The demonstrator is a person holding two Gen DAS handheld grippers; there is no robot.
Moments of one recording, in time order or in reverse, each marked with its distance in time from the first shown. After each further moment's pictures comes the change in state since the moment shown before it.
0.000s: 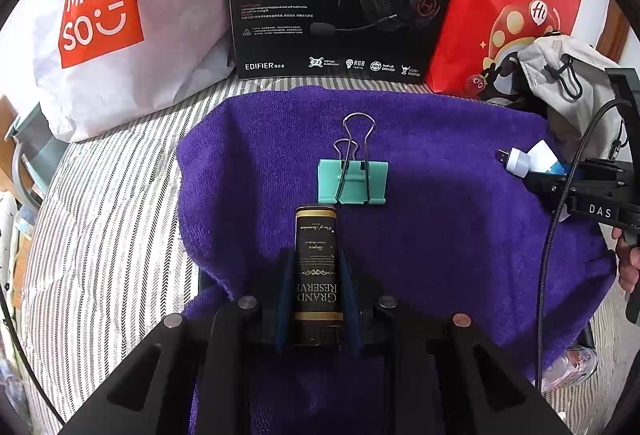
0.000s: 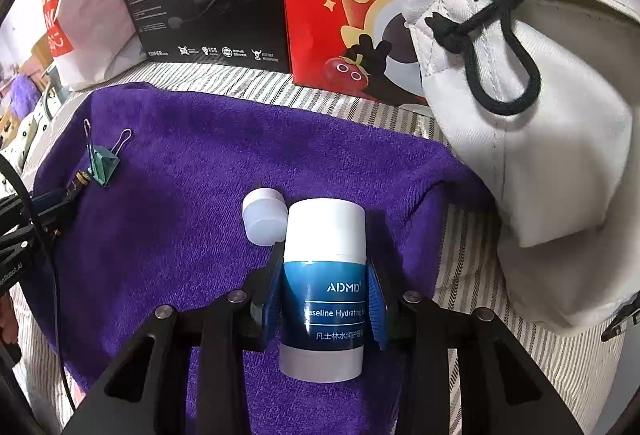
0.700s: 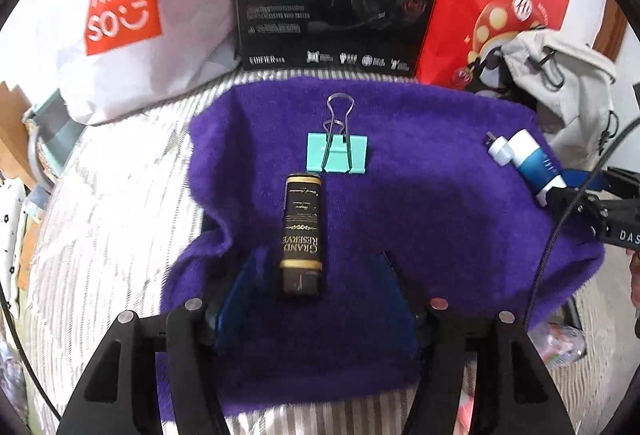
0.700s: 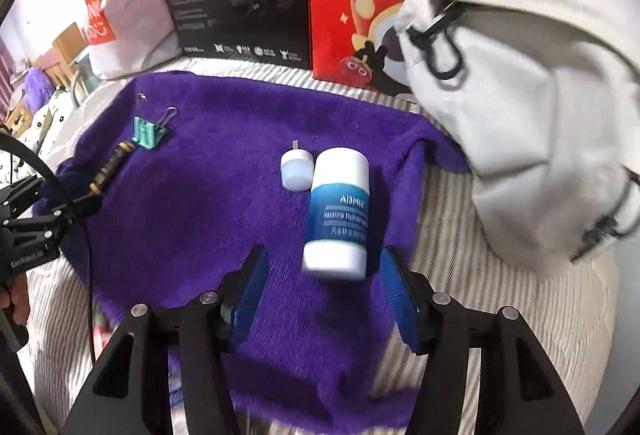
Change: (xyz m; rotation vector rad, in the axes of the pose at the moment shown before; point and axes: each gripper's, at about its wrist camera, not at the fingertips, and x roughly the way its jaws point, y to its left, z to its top) left arm -0.031 -0.010 -0.021 -0.027 -0.010 0.016; right arm -0.057 0.008 -0.041 -0.013 -0.034 0.017
